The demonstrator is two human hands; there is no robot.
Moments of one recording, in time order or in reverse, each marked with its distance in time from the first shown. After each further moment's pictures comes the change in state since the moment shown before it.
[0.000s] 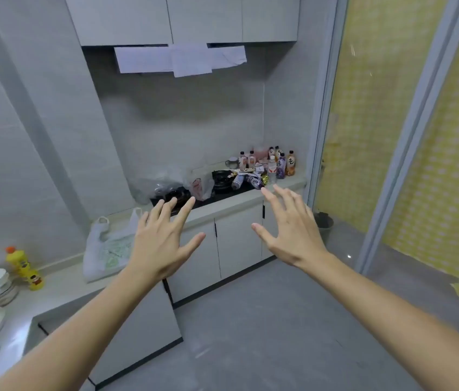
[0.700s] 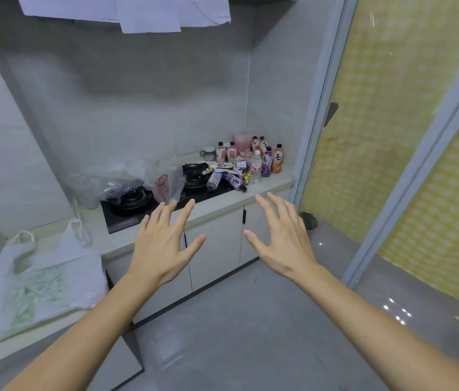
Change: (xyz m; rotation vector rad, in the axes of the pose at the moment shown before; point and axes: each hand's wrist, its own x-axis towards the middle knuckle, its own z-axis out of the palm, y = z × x) left_hand 0.240 -0.007 0.192 -0.191 -0.067 0.002; right_hand 0.194 0.136 0.149 0.036 -0.092 0.130
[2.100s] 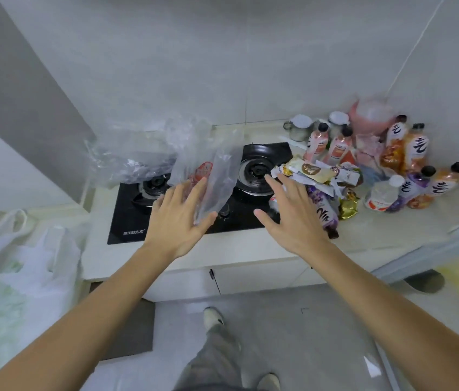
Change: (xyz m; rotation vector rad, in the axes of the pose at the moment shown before) left_hand 0.428 -0.198 0.262 0.080 -0.150 -0.423; right_hand 0.548 0.141 0.346 0.163 -0.392 -0.298
